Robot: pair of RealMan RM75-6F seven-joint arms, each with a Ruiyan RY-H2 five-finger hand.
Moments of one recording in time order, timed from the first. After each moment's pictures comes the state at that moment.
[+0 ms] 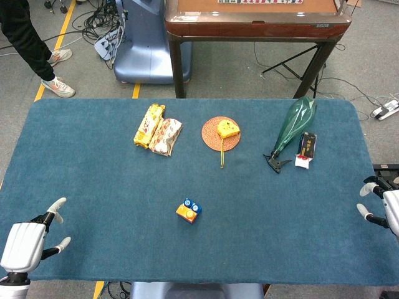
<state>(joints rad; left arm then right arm) -0.02 -1.10 0.00 -1.91 1.65 1.56 0.34 0.11 -0.97 0.07 -1.50 -1.52 1.44 0.17</state>
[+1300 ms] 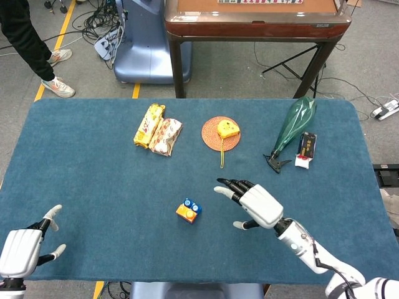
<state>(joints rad) 0.00 -1.10 0.03 -1.85 1.62 1.55 0.30 0.53 -1.28 0.09 -1.74 -1.73 1.08 0.02</state>
